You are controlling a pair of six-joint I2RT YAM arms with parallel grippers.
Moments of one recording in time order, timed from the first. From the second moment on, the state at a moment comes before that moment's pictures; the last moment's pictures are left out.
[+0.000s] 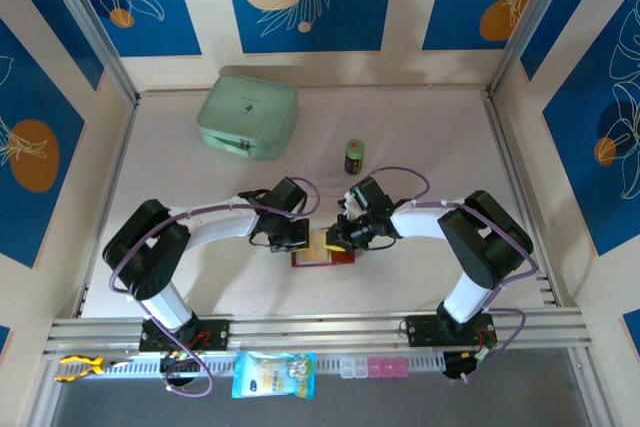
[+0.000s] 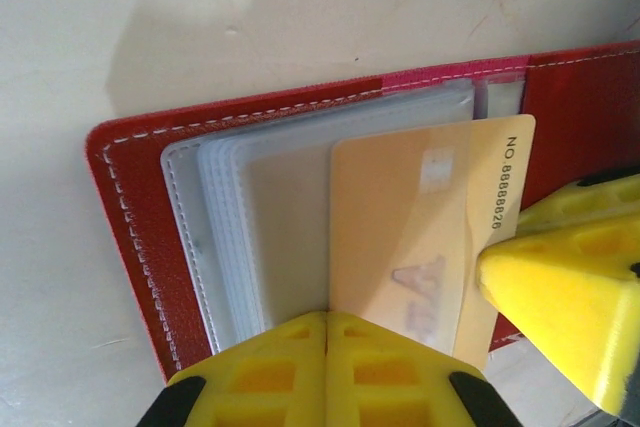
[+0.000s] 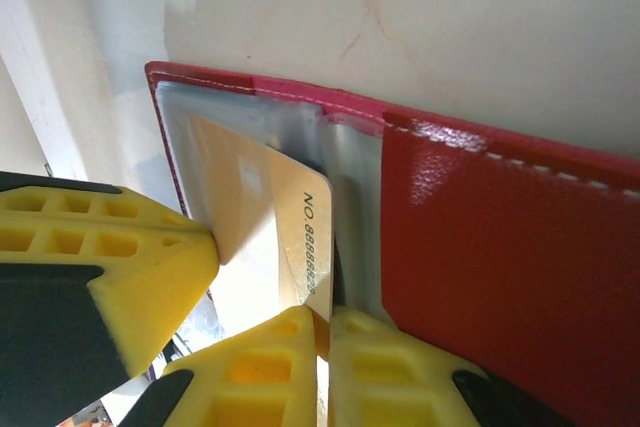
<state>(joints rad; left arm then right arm) -0.77 1.66 0.91 -0.47 0.30 -0.81 0.62 1.66 0.69 -0.08 -0.66 0.82</state>
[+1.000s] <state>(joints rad) -0.77 1.54 0.86 -0.42 0.27 -0.83 0.57 1.35 0.84 -0.53 -0.44 0.35</state>
